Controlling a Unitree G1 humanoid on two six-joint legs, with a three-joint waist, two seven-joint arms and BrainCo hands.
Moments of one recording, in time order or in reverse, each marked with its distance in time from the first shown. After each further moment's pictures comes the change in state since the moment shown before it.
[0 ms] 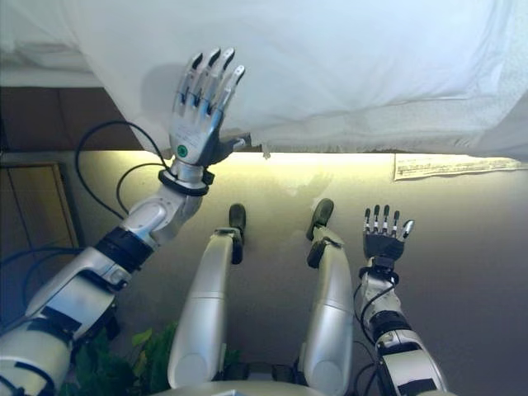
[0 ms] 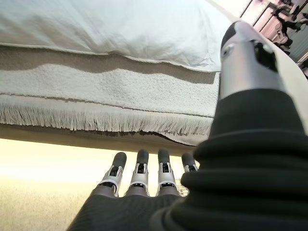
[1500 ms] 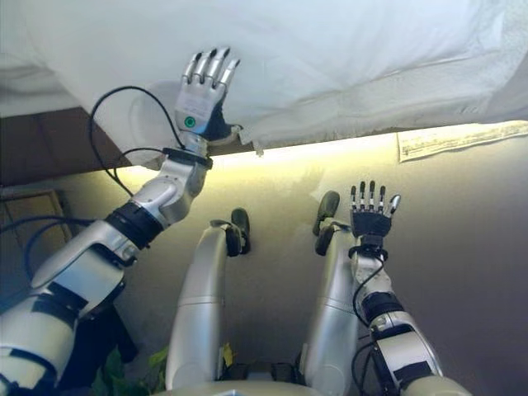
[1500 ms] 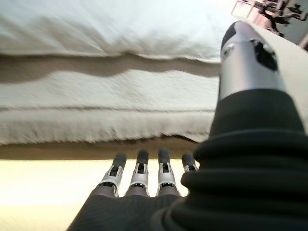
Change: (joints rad) left arm -0.180 -0.041 -0.116 0.220 -0.246 0.220 -0.297; right arm -0.124 0.000 0.101 -0.017 0.001 -0.016 -0.054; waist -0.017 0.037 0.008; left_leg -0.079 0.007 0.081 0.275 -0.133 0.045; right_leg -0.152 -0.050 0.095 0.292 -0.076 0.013
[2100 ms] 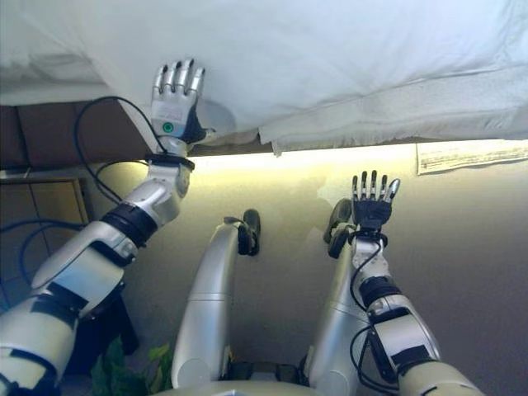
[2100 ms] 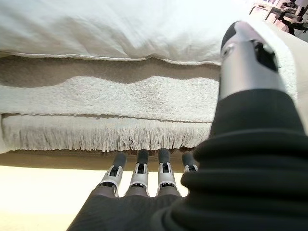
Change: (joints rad) left arm -0.001 0.002 0.007 0.126 0.002 0.044 0.016; right arm -0.112 -0.012 0.011 0.036 -0.005 -0.073 -0.111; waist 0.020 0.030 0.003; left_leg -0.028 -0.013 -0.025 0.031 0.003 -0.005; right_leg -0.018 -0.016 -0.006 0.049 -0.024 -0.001
